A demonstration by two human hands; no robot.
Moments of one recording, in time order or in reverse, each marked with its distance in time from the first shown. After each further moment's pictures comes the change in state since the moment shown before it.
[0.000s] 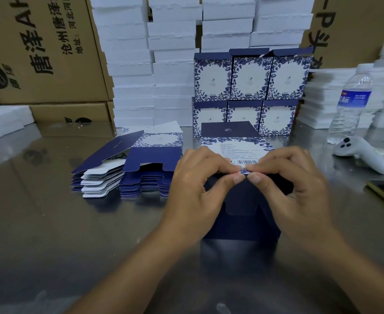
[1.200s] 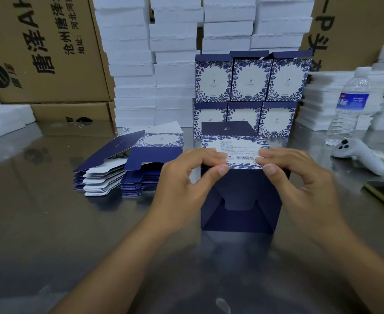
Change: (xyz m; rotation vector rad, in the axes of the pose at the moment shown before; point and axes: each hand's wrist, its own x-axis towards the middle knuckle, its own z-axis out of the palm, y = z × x) left_hand 0.006 -0.005 -0.017 -0.175 -0.085 -0.209; right_hand 0.004 0.013 -0.011 0.059 -0.015 0.108
